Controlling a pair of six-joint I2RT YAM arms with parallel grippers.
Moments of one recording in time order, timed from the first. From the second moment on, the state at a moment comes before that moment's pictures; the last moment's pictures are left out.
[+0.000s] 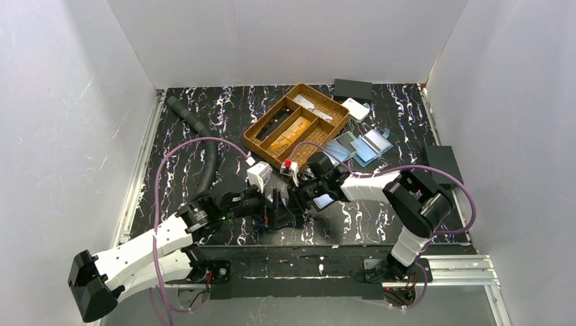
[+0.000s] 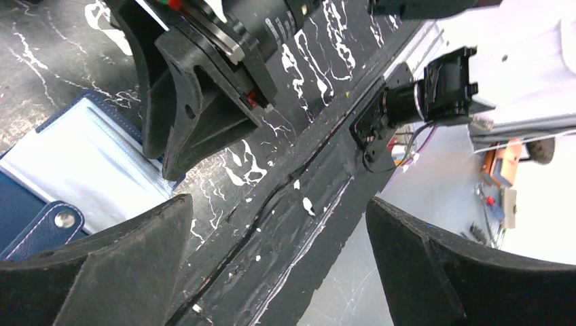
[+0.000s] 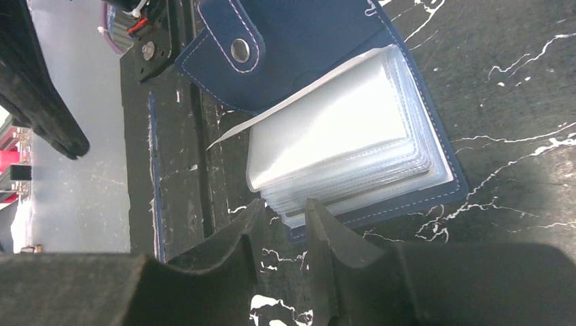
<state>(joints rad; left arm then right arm) -0.90 0.82 0.58 -0.25 0.22 -0.63 0.80 1.71 0.78 0.19 -0.84 0.10</state>
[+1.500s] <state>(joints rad) -1.10 1.28 0.63 -0.37 -0.41 -0.60 0.61 1.73 0.83 0.06 -1.04 -0.06</state>
